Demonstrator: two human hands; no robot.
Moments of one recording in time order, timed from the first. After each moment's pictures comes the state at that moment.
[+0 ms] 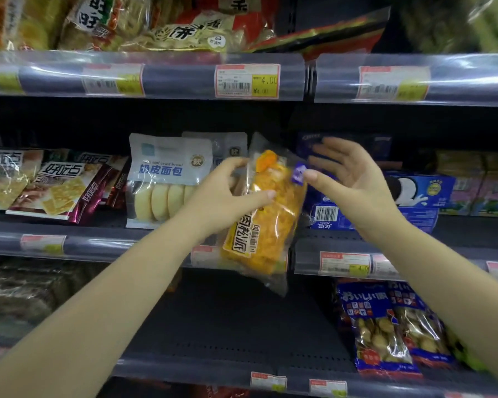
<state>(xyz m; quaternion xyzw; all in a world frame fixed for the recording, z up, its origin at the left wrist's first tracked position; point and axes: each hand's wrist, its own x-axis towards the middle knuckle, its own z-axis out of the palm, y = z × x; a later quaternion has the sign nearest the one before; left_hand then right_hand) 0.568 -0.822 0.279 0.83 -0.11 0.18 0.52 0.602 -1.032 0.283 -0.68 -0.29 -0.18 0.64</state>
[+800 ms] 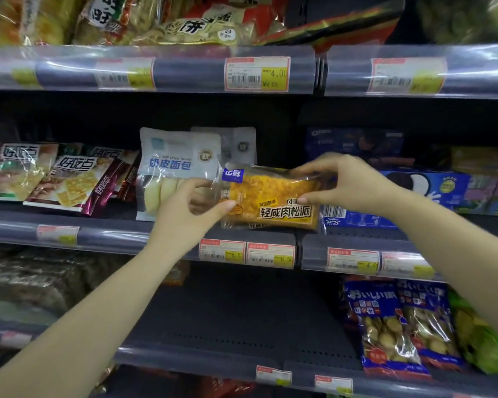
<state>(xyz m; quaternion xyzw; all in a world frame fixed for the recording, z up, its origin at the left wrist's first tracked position) 0.552 -0.778 0.238 0.85 0.02 0.30 0.43 0.632 -1.036 0.305 -0.89 -0.36 -0.13 0.26</state>
